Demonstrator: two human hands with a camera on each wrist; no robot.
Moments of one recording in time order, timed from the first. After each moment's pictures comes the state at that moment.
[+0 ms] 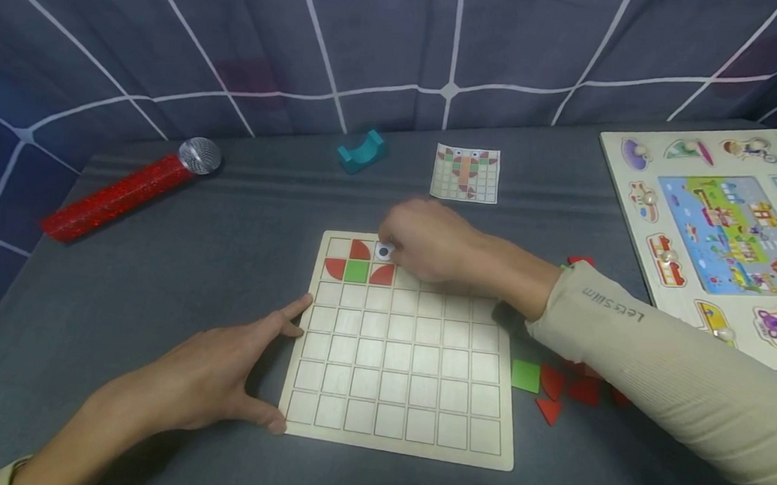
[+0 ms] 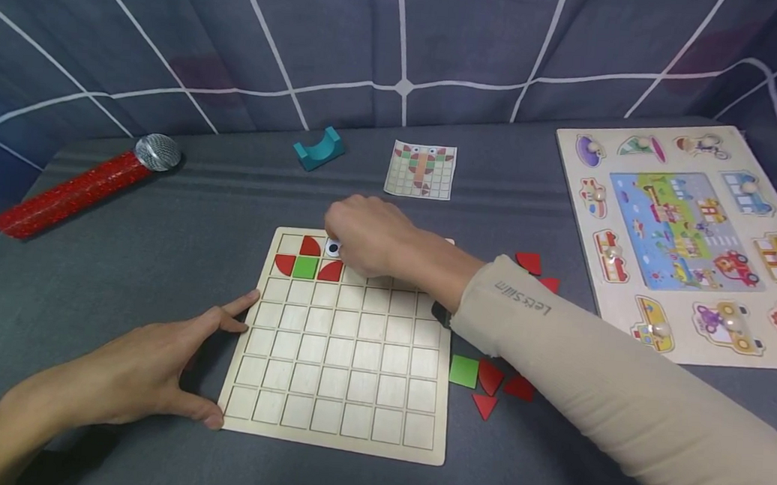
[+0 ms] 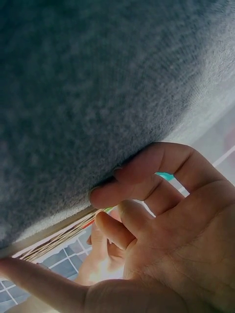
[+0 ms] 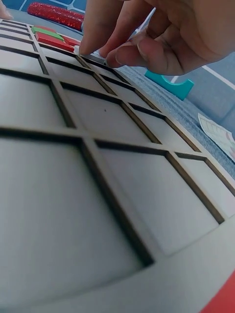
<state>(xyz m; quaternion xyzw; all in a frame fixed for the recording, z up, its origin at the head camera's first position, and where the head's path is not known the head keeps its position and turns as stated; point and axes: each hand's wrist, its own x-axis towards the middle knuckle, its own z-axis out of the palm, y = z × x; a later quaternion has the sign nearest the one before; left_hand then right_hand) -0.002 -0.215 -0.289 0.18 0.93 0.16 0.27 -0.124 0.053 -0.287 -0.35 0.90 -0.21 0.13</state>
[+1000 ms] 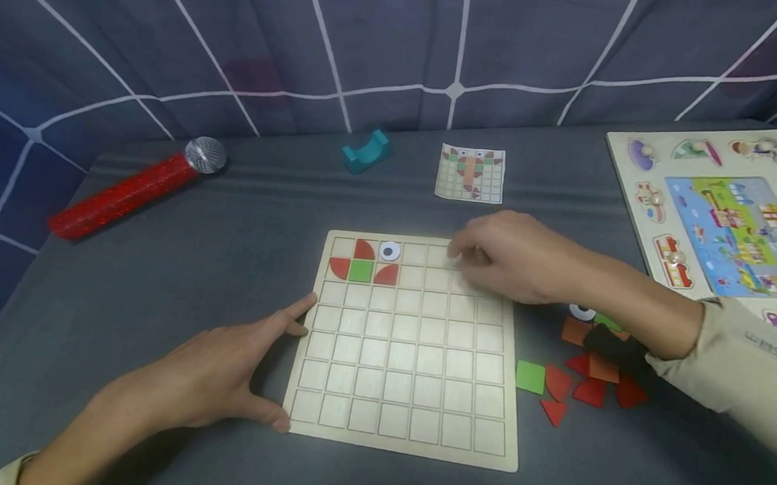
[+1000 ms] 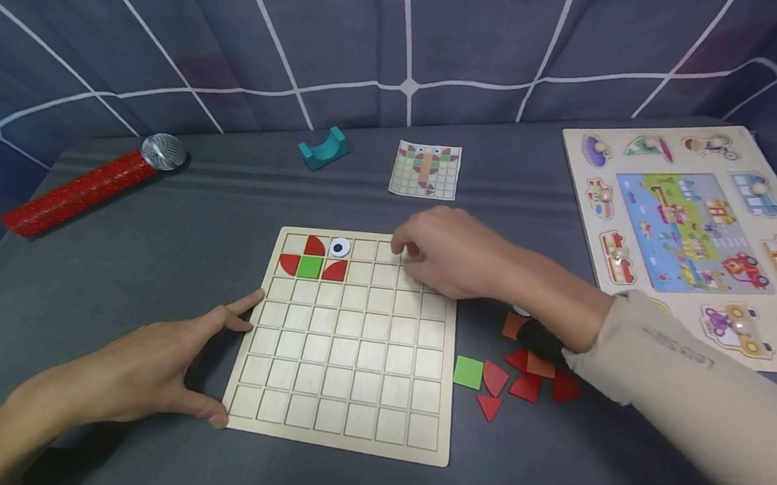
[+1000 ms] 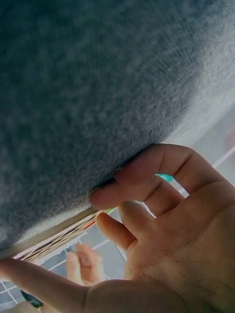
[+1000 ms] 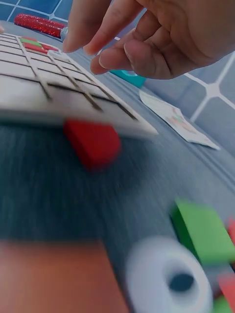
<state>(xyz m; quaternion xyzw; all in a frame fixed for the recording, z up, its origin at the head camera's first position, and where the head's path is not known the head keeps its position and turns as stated) 0.000 -0.216 -0.287 0.19 0.93 0.16 0.27 -0.098 0.130 -0.282 -0.36 0.89 -0.24 0.10</state>
